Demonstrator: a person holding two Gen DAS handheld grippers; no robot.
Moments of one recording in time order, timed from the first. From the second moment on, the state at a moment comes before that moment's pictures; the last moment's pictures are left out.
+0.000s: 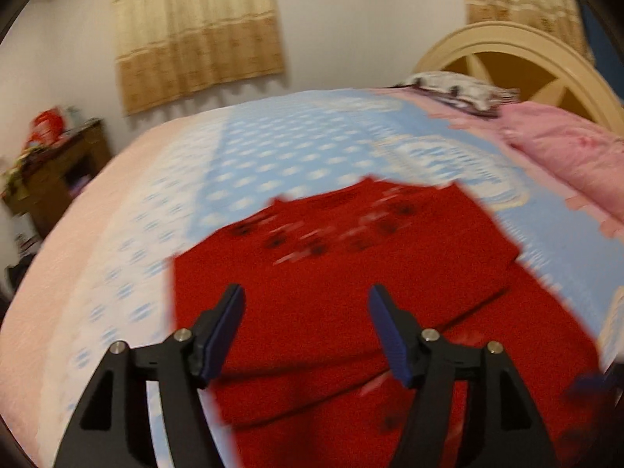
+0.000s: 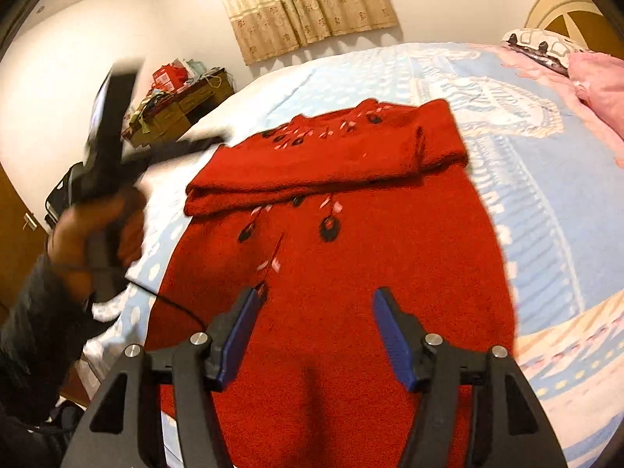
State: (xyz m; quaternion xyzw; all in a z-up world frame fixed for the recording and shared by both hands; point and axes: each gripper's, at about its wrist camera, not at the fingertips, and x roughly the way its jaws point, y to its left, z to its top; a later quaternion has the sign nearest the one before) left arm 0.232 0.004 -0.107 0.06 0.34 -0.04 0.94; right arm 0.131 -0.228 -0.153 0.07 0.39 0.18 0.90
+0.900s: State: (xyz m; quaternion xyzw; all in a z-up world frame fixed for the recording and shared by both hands) left arm 0.255 0.114 -0.193 -0.09 0.39 0.04 0.92; right arm 0.310 -0.236 -0.176 0.08 0.48 0.10 0.87
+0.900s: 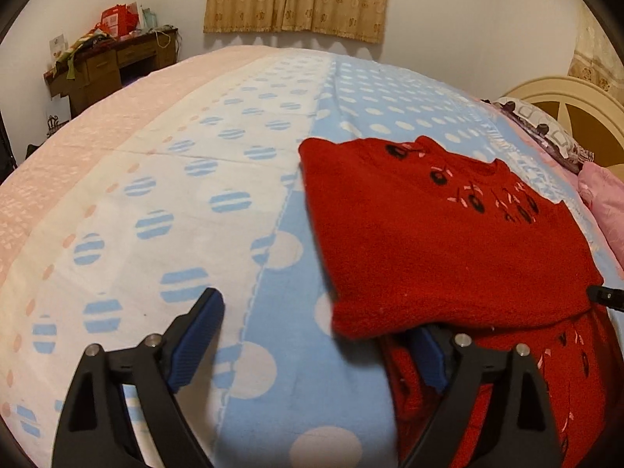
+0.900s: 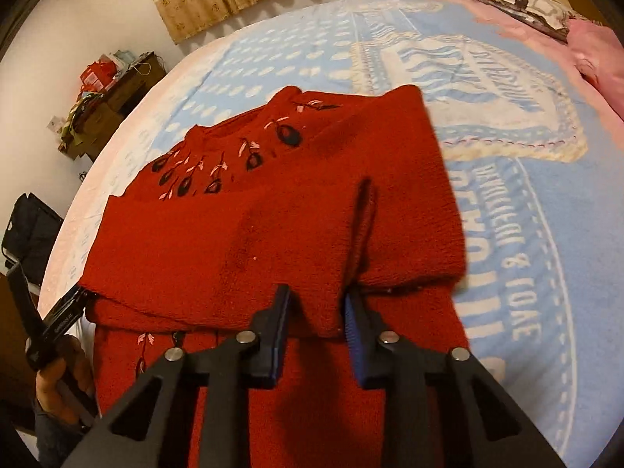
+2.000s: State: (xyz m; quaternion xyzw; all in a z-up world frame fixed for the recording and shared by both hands) left arm 0.245 0.121 -0.193 -0.10 0.39 0.01 0.92; right arm 0.288 -0.292 -0.151 0.02 0.43 0.01 0.90
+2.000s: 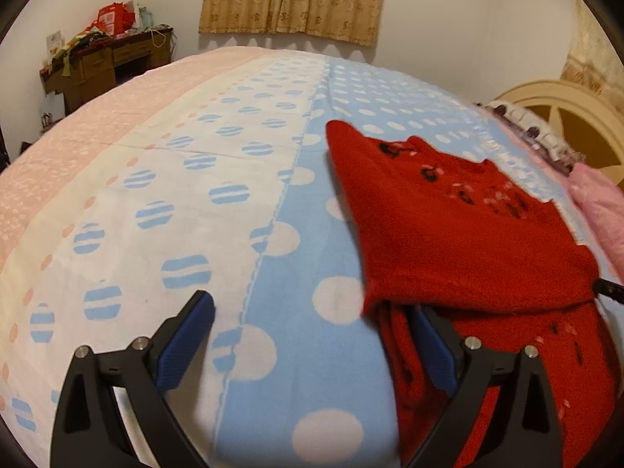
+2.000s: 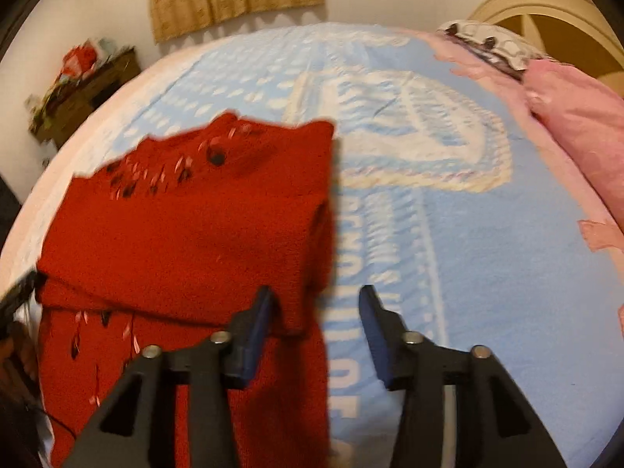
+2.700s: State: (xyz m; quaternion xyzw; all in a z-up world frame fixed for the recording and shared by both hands) left arm 0.273 0.101 -0.190 -0.06 0.40 0.06 0.91; right arm 0.328 -0.246 -0.170 -0.01 0.43 0.09 0.90
